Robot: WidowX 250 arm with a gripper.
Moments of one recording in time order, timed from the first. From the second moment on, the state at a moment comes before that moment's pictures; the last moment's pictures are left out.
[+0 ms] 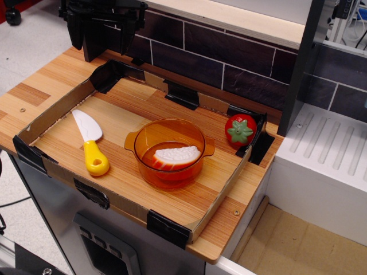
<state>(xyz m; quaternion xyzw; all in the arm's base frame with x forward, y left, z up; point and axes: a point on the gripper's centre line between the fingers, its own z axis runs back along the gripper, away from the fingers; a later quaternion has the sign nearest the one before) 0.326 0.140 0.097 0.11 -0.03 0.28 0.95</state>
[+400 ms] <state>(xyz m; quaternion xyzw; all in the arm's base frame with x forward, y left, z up) 0.323 0.136 0.085 0.11 -0.01 0.27 0.96</state>
